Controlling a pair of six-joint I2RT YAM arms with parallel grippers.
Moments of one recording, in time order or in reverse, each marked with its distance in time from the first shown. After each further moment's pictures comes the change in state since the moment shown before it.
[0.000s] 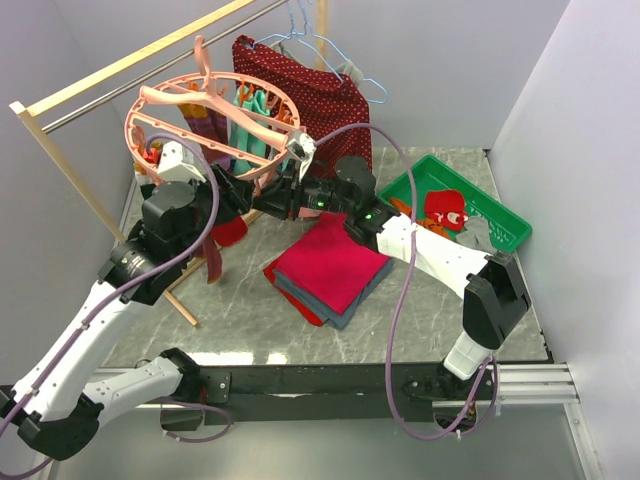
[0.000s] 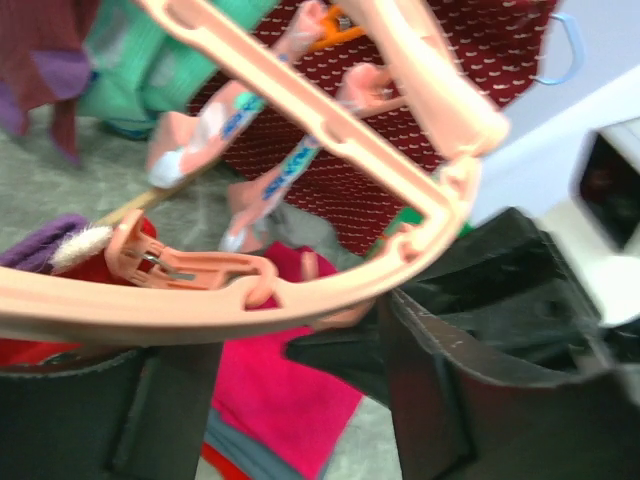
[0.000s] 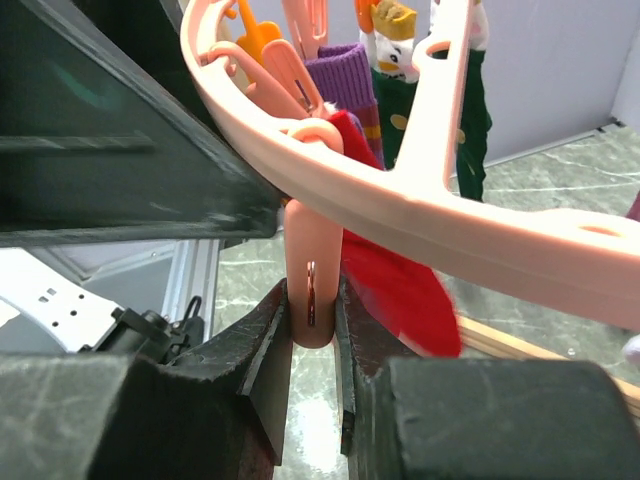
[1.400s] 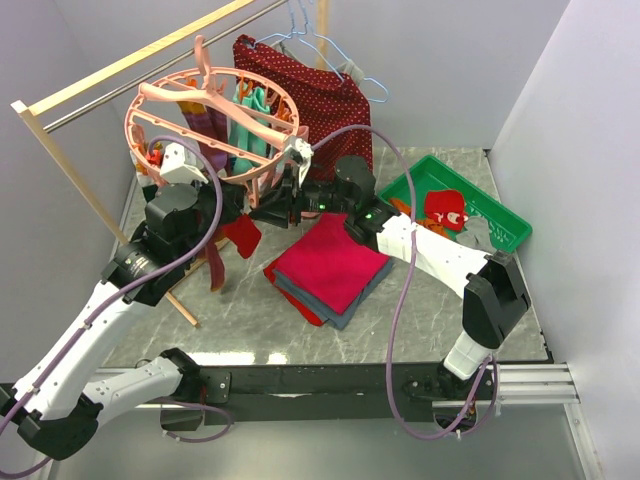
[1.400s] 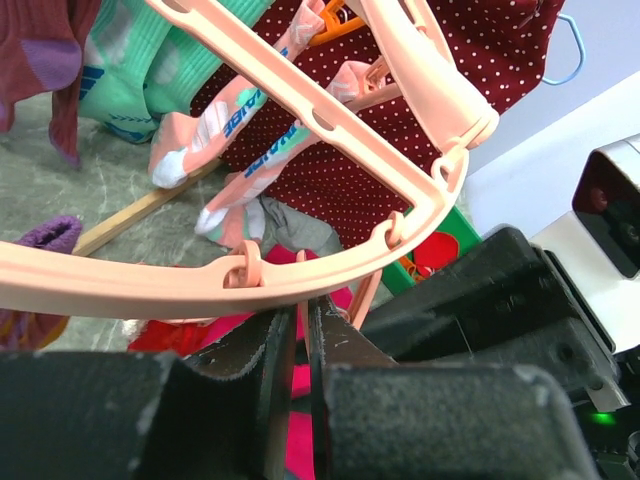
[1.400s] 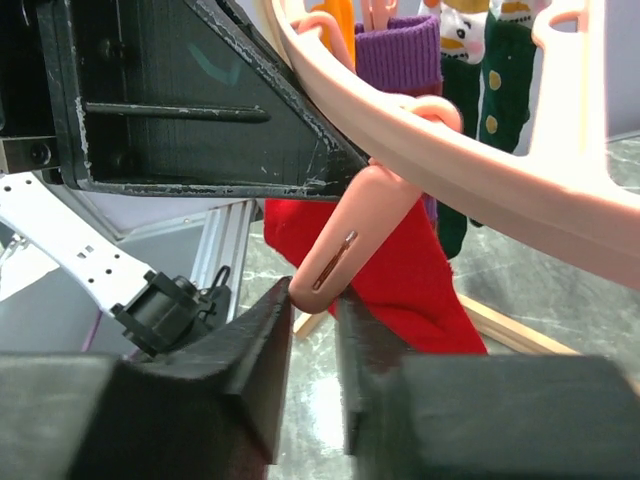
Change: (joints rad) left arm -0.009 -0.002 -0.015 0.027 -0.018 0.000; right arm -0.004 0.001 0.001 -0.017 -0.127 -0.015
